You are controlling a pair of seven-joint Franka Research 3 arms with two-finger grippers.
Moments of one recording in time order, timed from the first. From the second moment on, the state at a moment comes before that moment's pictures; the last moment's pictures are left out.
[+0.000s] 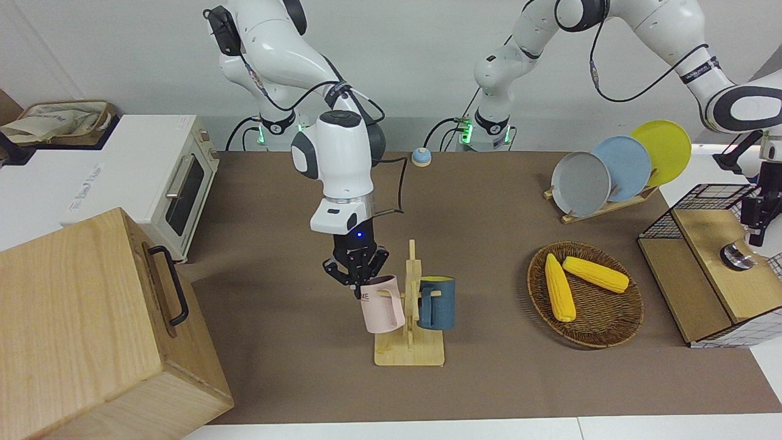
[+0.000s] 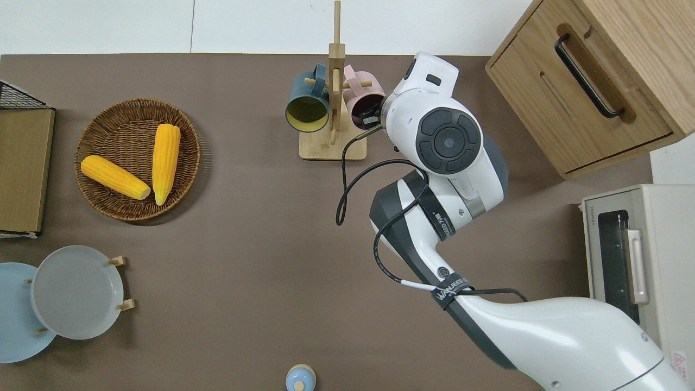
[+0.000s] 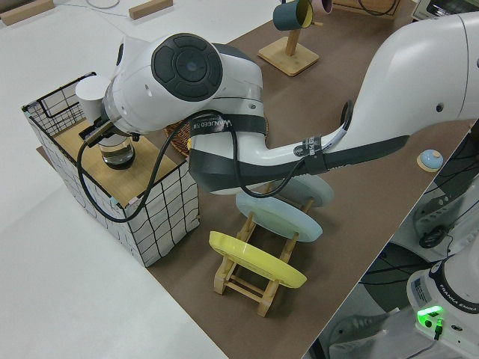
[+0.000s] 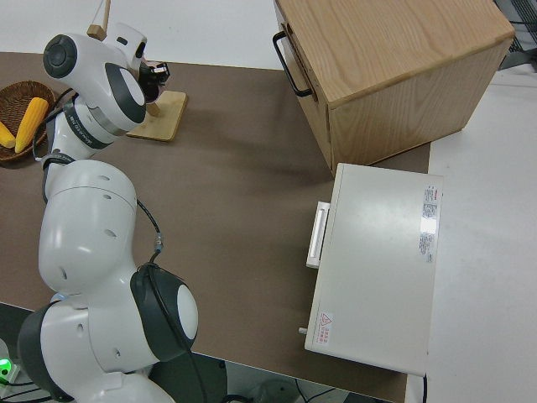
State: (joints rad) left arm 0.56 0.36 -0.02 -1.57 -0.61 2.48 0.90; right arm 0.30 0.53 0.12 -1.40 -0.32 2.41 0.21
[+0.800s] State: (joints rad) left arm 0.55 0.26 -0.03 -1.44 -0.41 2.21 0.54; right arm 0.28 0.49 0.11 -1.39 -0.33 2.27 0.16
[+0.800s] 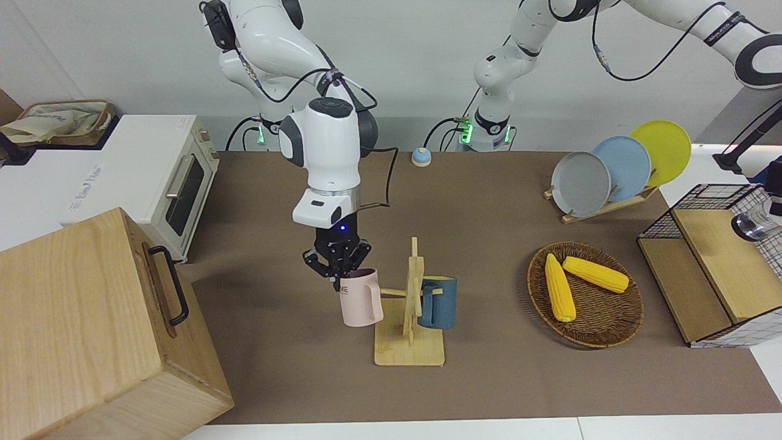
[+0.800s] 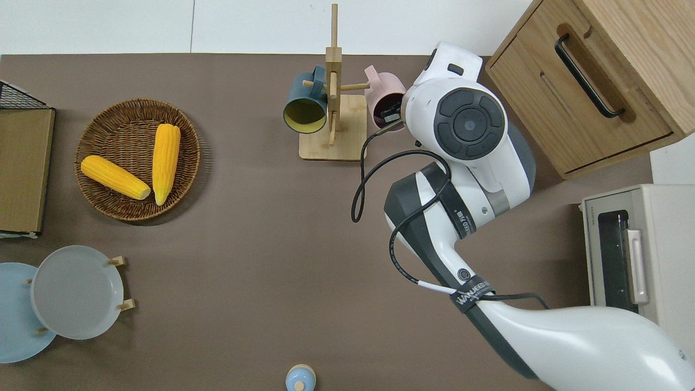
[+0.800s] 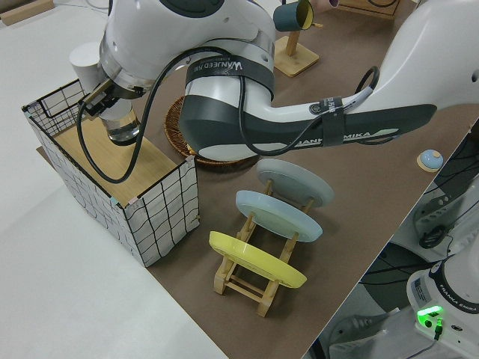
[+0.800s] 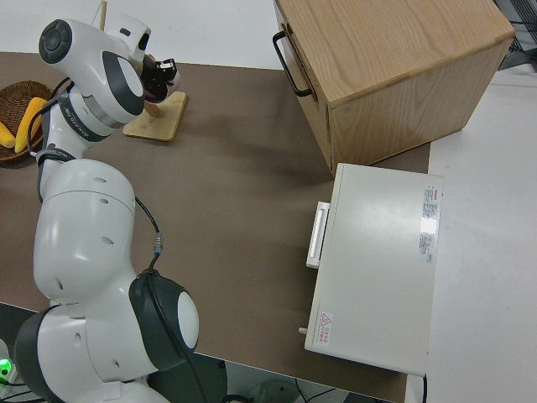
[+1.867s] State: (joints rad) left arm 0.30 -0.10 -0.06 -1.79 -0.11 2.08 0.10; right arm 0.20 0.41 0.12 -1.36 -0.27 1.91 0.07
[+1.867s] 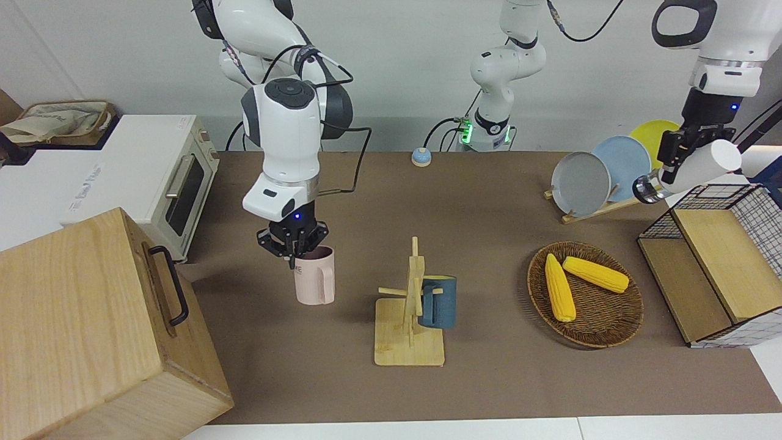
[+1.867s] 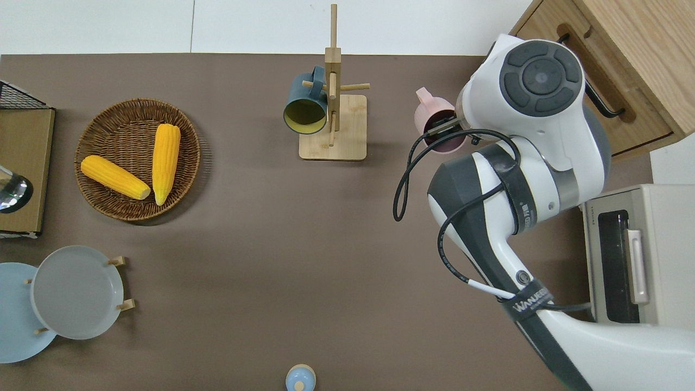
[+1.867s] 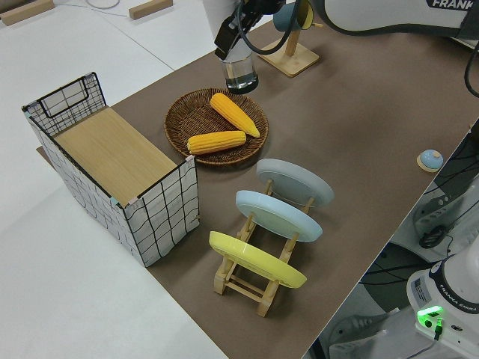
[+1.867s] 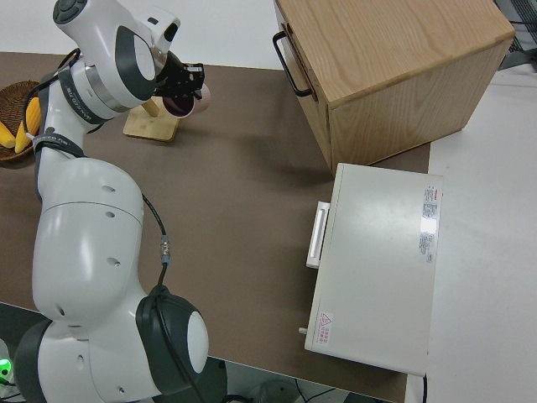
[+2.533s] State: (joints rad) left arm 0.29 -0.30 -0.18 -2.02 -0.10 2.07 -0.02; right arm 0.32 0.36 0.13 -1.37 0.02 1.53 0.30
